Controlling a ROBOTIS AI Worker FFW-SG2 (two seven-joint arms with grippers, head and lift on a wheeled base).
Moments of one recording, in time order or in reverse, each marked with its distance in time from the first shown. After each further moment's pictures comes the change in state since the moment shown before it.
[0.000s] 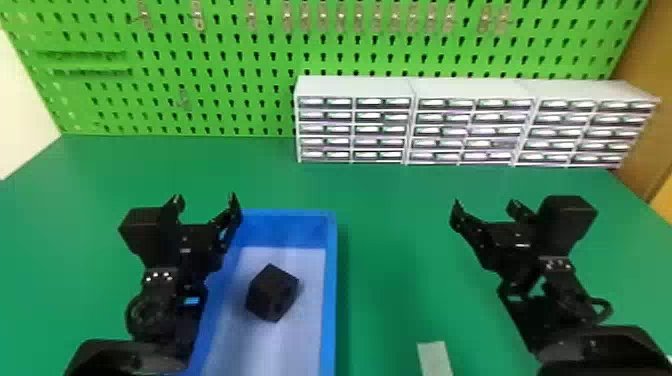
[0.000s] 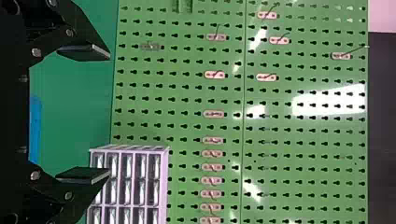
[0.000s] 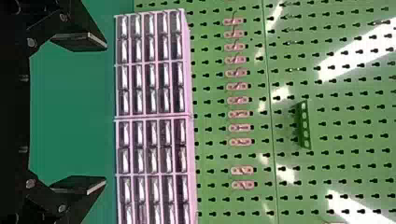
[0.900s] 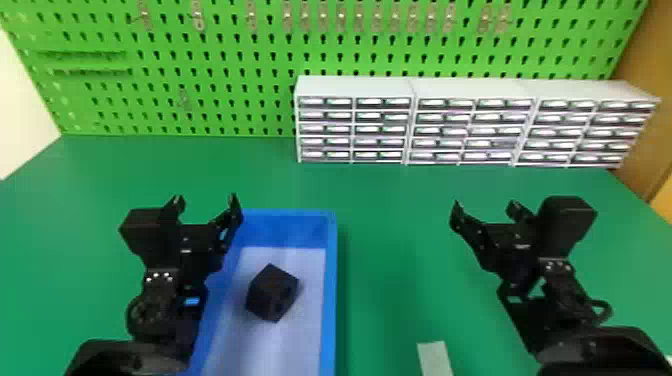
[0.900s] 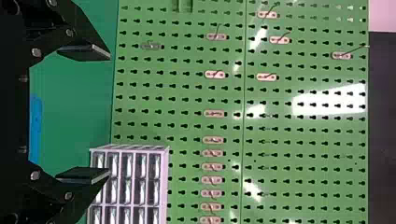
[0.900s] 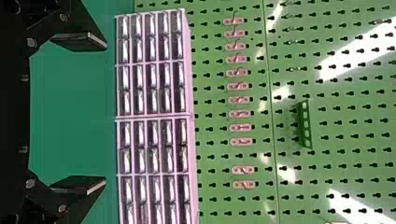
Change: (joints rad) left arm 0.001 0.000 -0.001 0.000 0.000 0.001 0.000; right arm 0.004 0.003 -0.002 0.000 0.000 0.000 0.000
